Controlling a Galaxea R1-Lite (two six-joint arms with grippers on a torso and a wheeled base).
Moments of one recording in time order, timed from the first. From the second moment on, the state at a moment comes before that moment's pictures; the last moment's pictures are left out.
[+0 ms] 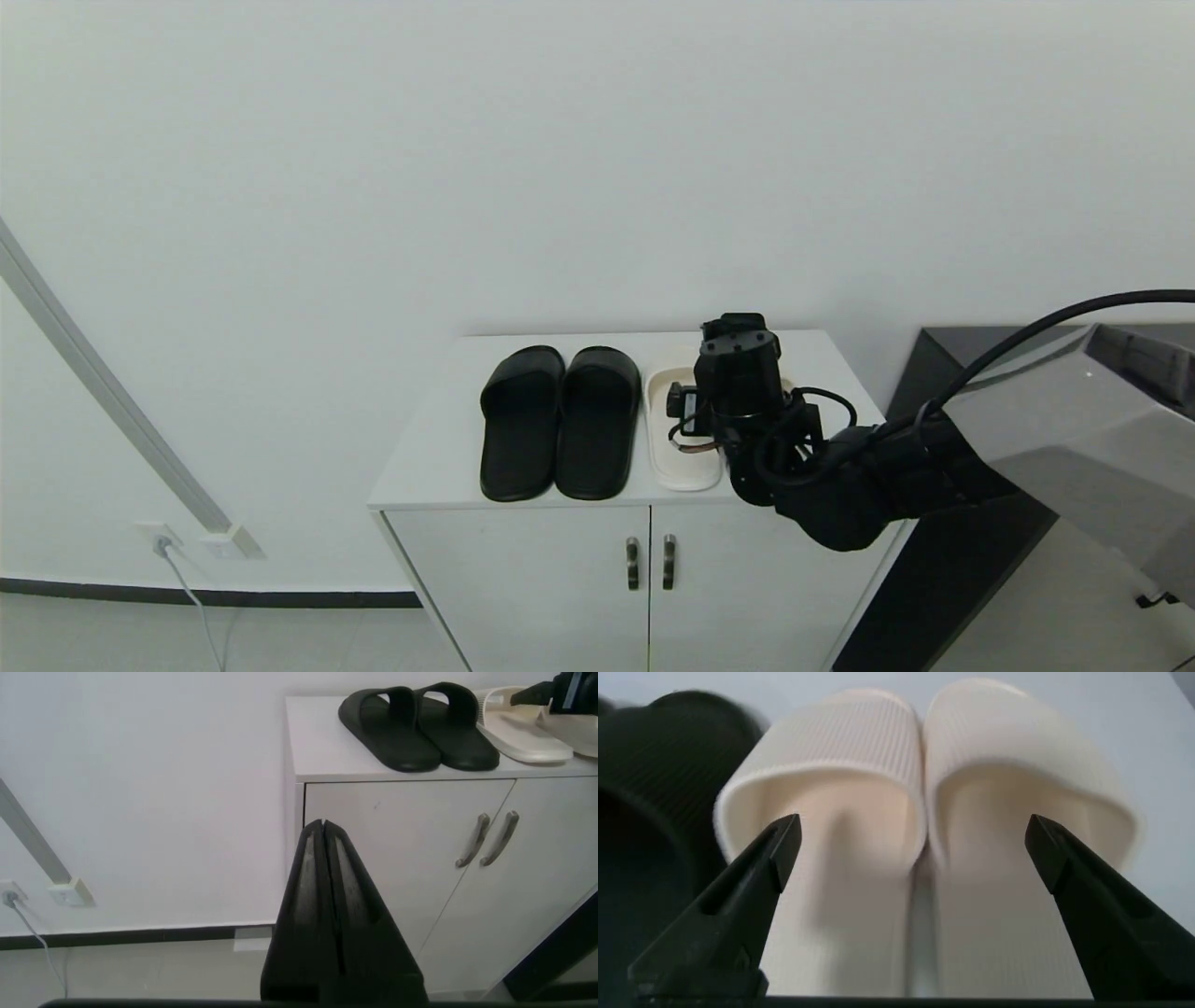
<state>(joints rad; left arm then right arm) 0.00 0.00 0.00 0.00 -0.01 -0.01 0.72 2.19 -1.31 -0.59 -0.68 0.26</state>
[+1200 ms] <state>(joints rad) 0.00 0.00 0.00 0.00 -0.01 -0.01 0.65 2.29 -1.43 -0.59 -0.59 0.21</state>
